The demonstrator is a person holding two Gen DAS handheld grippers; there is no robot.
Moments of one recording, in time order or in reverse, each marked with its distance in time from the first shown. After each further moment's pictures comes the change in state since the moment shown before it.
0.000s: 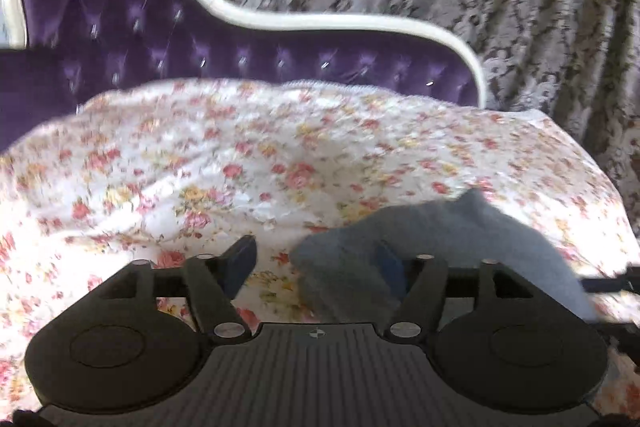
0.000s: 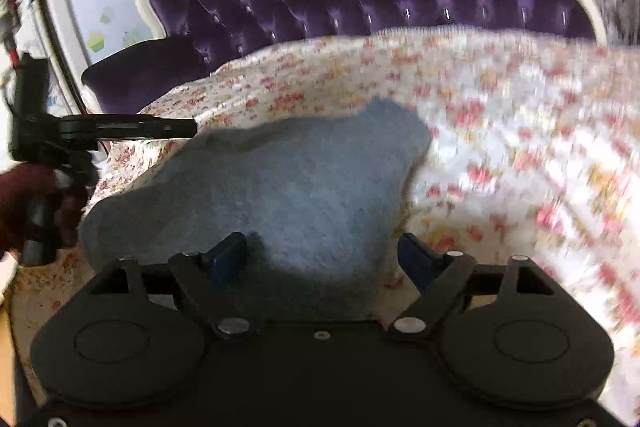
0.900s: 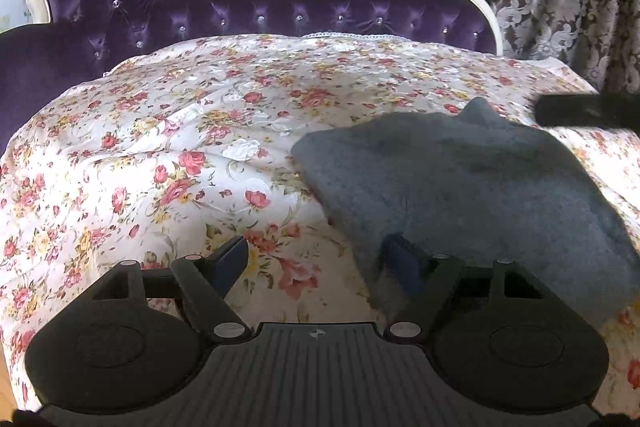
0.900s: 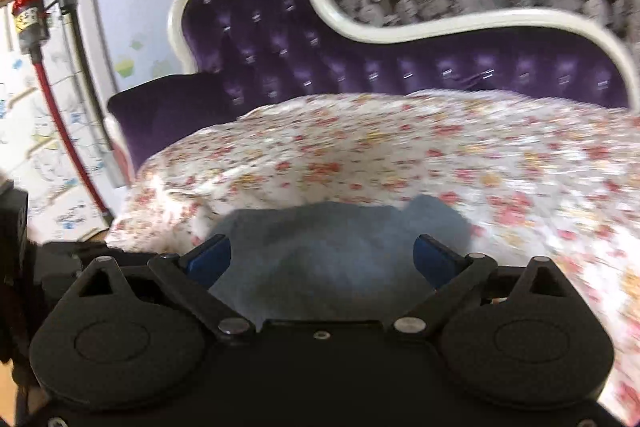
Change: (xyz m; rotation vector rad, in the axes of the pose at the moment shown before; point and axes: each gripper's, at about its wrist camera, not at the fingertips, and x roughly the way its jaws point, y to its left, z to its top) left arm 0.001 -0.013 -0.050 0.022 0.114 0.106; right arm 0.032 0.014 0.055 -0.051 -0.098 0.099
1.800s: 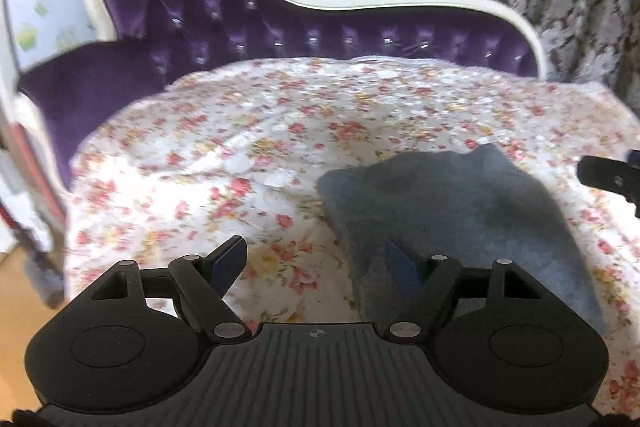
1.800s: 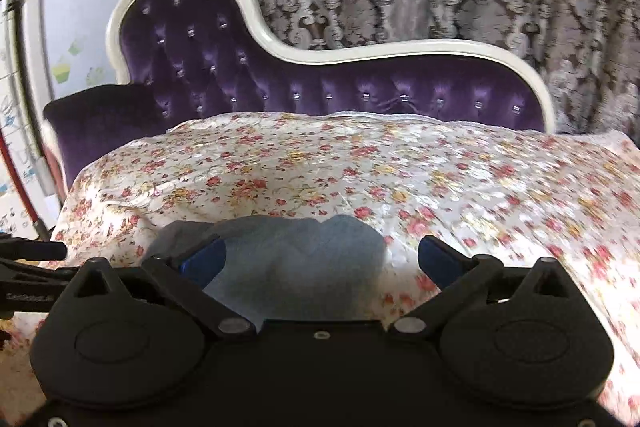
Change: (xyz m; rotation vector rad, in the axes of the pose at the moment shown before) left arm -0.065 -0.046 0.032 -0.055 0.006 0.226; right arm -0.050 0.024 0.004 0.001 -0.048 -0.318
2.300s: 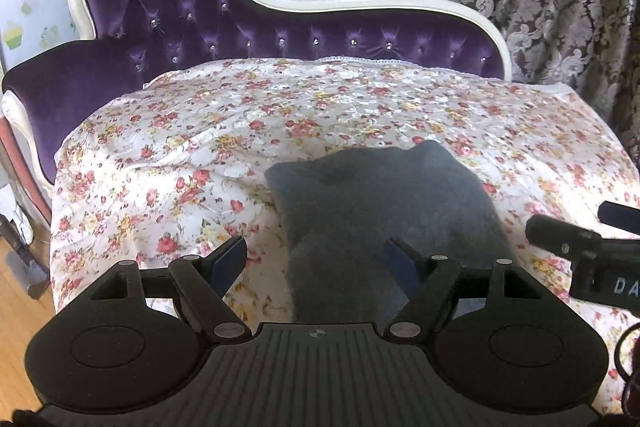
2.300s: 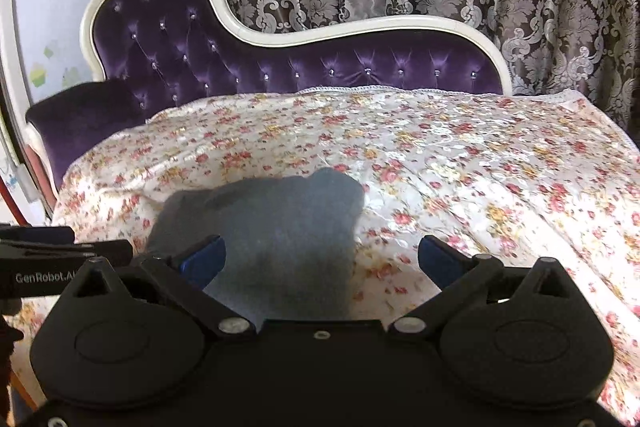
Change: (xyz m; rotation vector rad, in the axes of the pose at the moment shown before) left arm -0.035 -0.024 -0.010 -0.021 0.002 -0.104; right arm -0.046 0.015 -0.025 0.068 0.058 -0.093
